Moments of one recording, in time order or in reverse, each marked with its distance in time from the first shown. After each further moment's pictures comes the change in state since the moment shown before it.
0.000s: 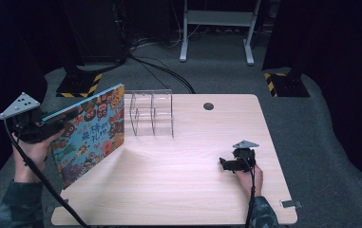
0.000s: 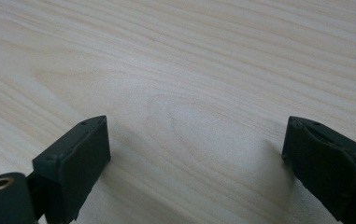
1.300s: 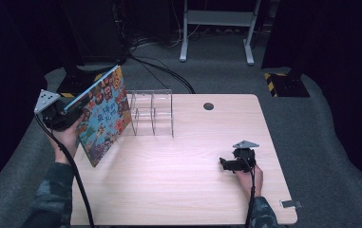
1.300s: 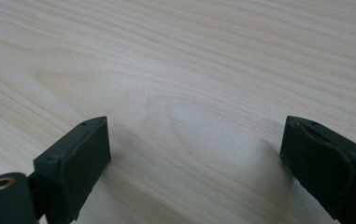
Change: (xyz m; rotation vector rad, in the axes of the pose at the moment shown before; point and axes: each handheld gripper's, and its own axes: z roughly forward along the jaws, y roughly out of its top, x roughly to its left) left arm 0.016 -0.026 0.075 -0.190 0.156 -0.099; right arm 0.000 0.000 -0.001 0.001 -0.002 0.008
